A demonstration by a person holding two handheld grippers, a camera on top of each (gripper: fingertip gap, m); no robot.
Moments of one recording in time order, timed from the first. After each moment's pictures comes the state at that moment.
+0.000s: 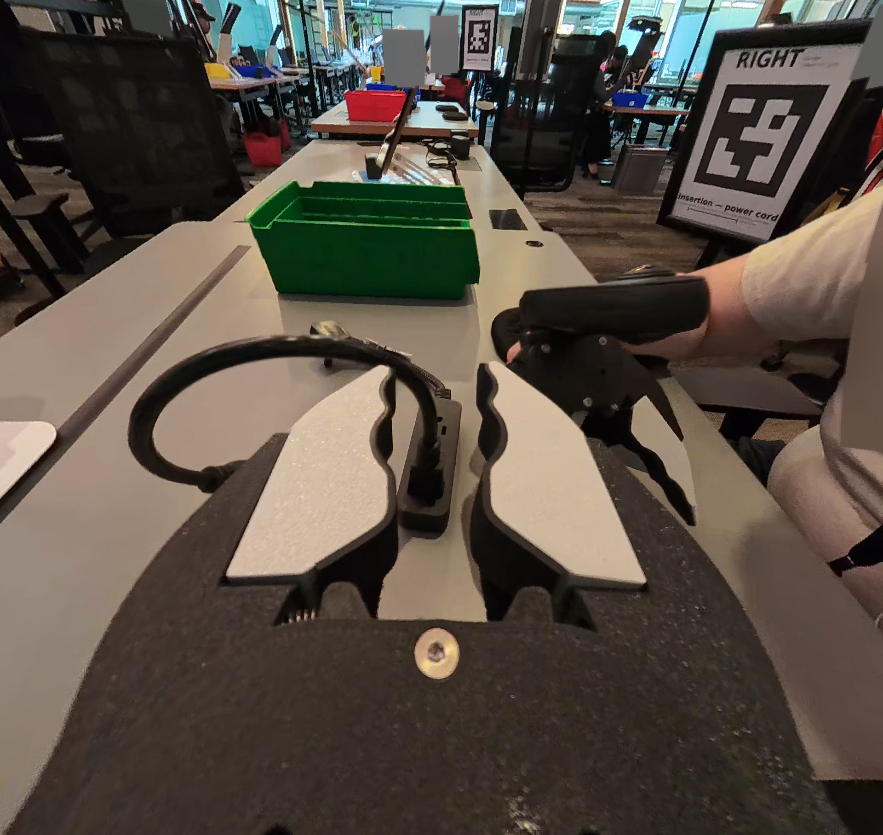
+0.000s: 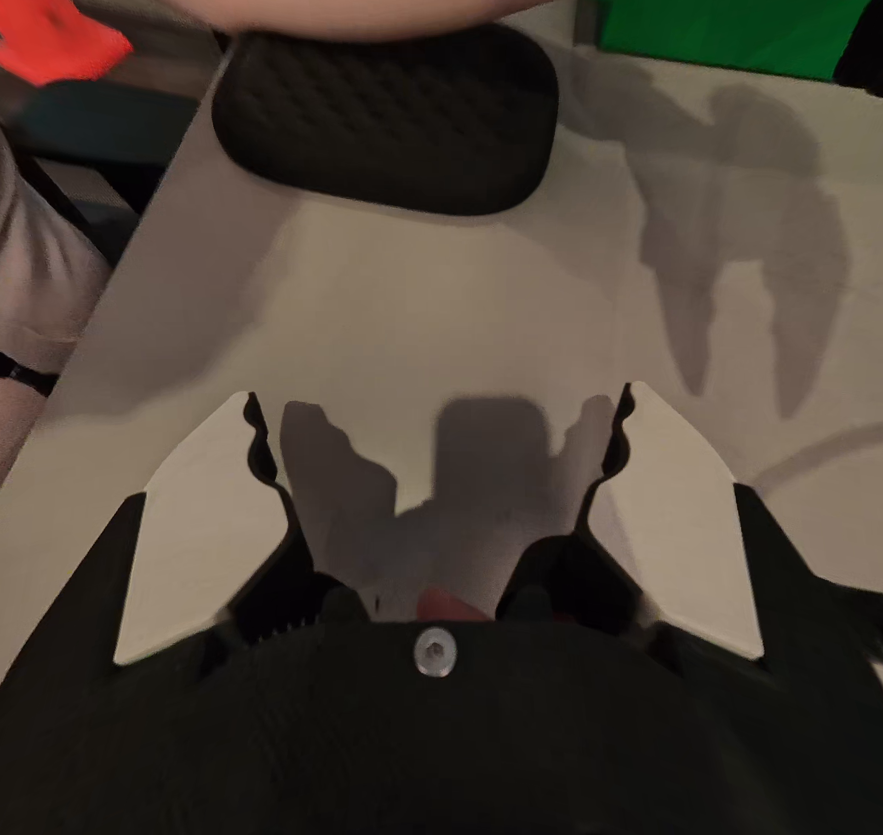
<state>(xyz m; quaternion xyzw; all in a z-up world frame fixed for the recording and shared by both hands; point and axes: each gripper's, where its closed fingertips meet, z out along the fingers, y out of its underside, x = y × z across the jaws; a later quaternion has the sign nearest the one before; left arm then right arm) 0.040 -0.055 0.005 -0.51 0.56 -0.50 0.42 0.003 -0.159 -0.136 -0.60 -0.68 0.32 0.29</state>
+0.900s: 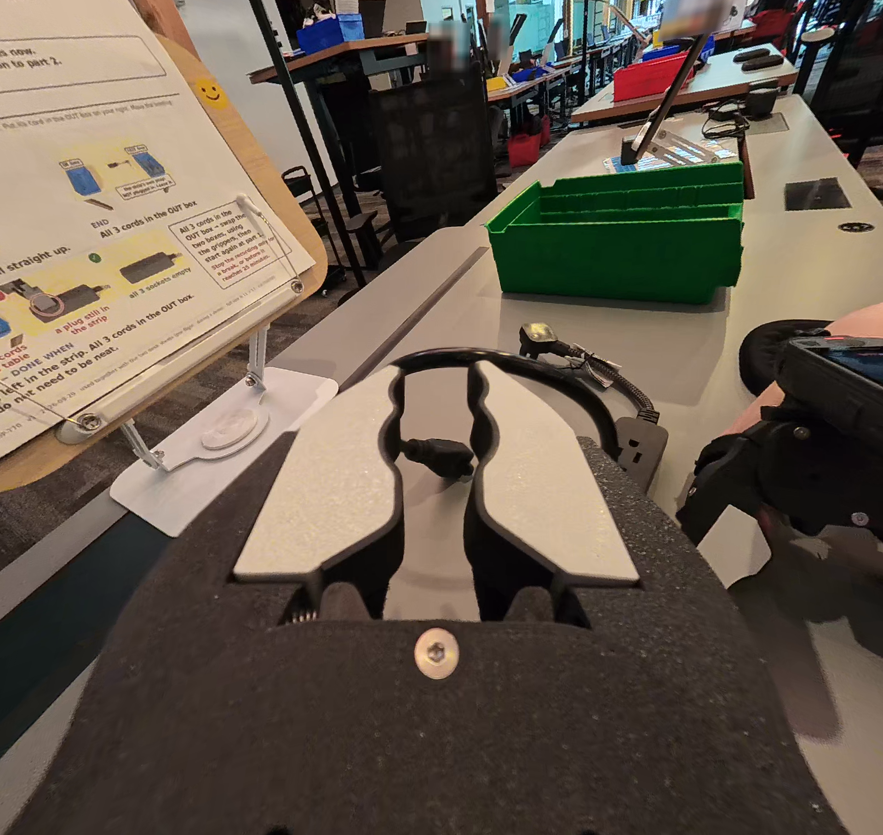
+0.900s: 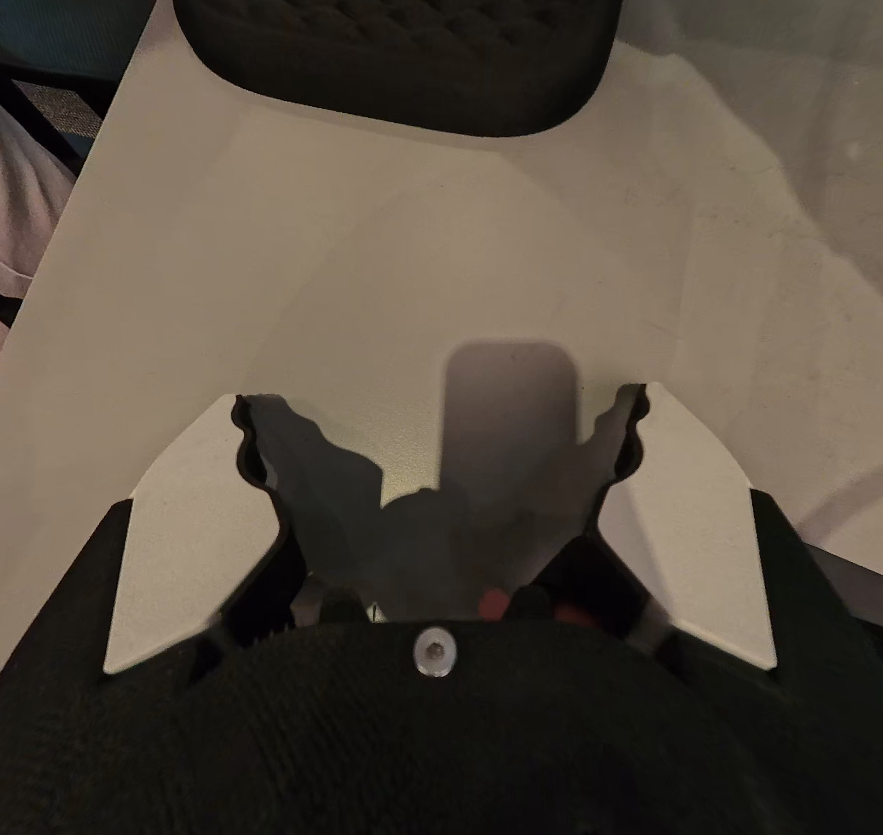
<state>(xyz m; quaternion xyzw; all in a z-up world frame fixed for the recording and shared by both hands) 0.030 0.010 0.020 -0.59 0.46 -0.29 0.59 0.007 -0.164 -0.167 -0.60 -0.70 0.29 0.24</state>
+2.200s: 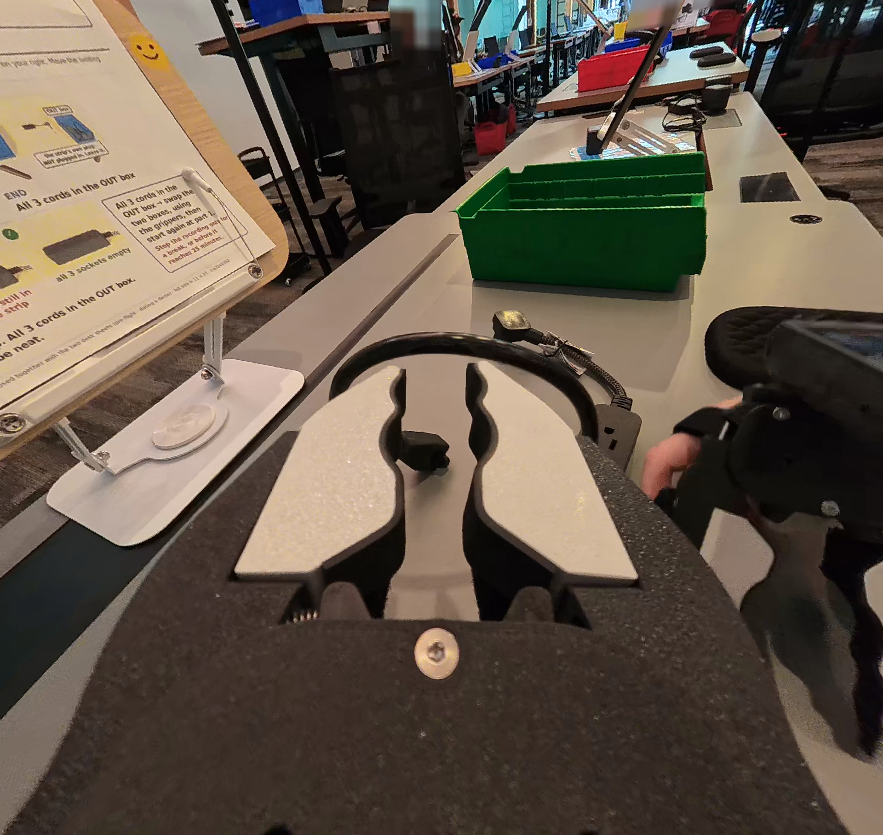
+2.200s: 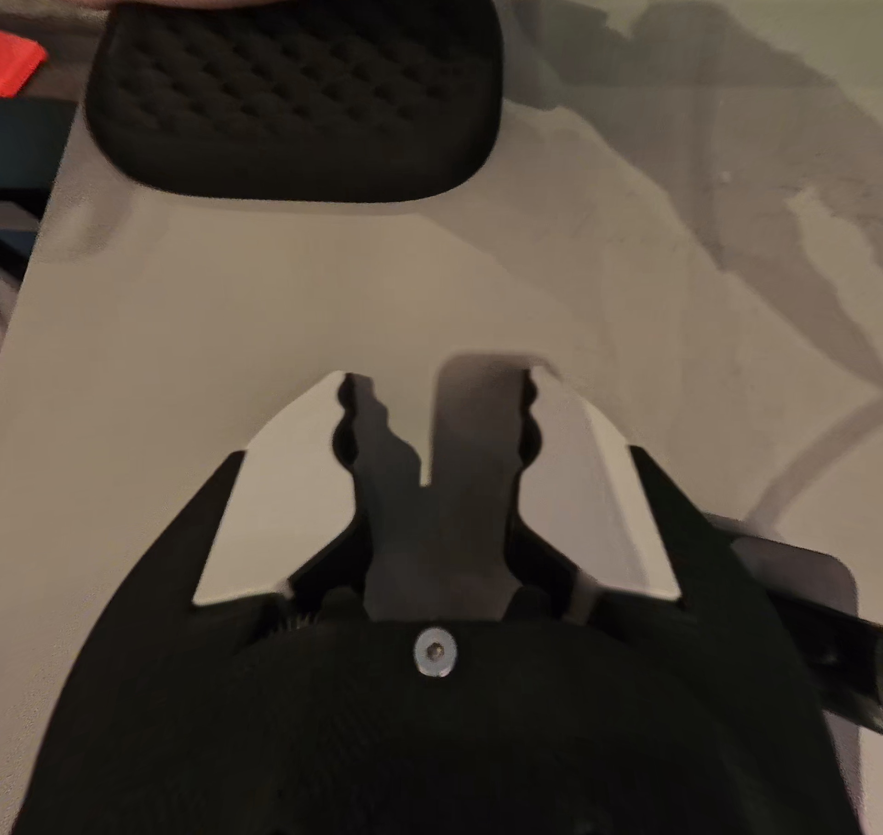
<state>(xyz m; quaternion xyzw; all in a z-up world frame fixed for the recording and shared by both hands) 0.039 0.006 0.006 -0.59 0.48 -0.32 0.56 -0.013 -0.146 -0.156 -0.66 -0.64 0.28 0.28</state>
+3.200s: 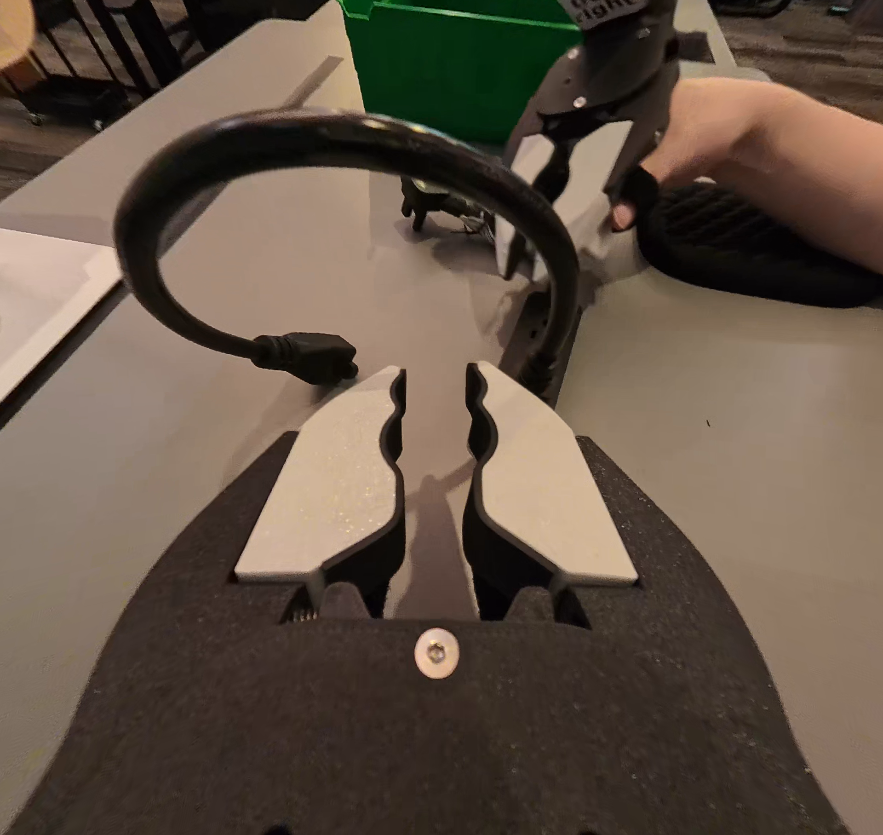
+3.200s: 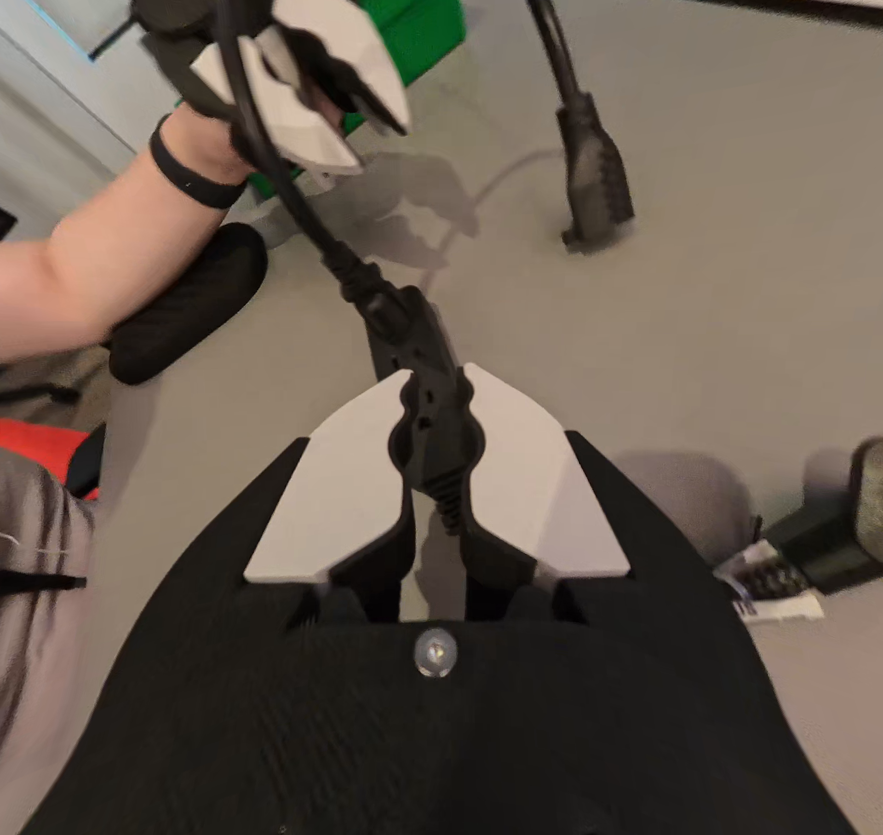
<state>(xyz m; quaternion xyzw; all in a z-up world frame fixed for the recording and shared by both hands) 0.057 -0.011 -0.073 -0.64 0.55 -0.35 0.40 0.142 -0.042 -0.108 -0.79 -0.32 0.40 0.34</state>
